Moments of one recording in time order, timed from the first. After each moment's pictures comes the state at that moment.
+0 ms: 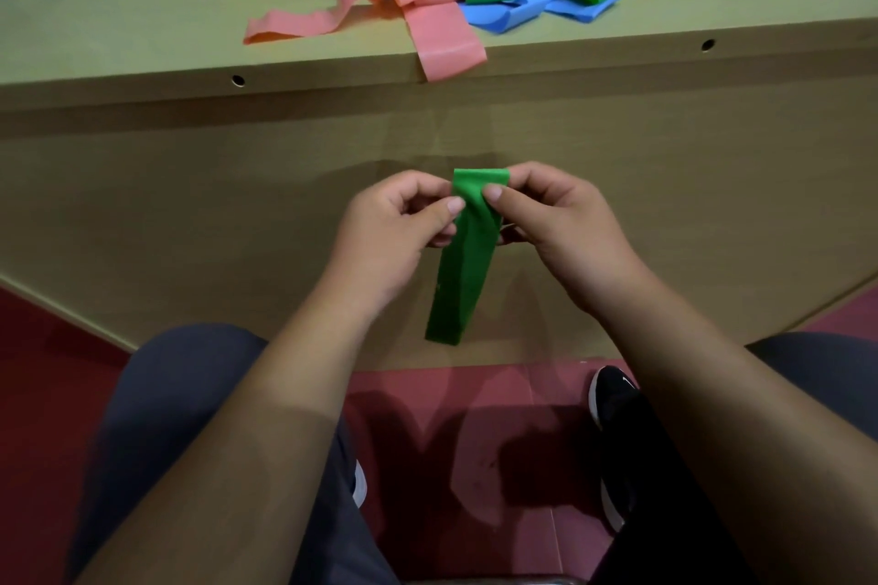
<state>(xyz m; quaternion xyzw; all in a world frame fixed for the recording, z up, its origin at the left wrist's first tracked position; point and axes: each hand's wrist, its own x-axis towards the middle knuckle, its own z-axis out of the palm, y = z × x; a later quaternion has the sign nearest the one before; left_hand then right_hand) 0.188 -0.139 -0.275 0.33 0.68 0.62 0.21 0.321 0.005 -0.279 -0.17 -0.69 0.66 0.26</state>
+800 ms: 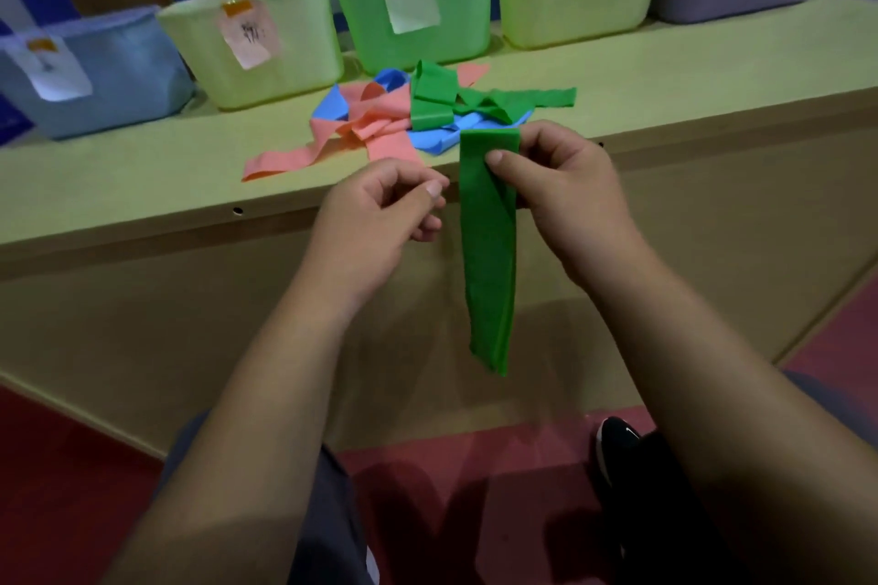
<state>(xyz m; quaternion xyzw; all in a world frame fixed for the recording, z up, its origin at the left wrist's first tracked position) 0.205 -0.112 -0.163 0.41 0.69 0.59 0.12 0.334 0.040 -0.175 -0.18 -0.68 0.56 0.43</state>
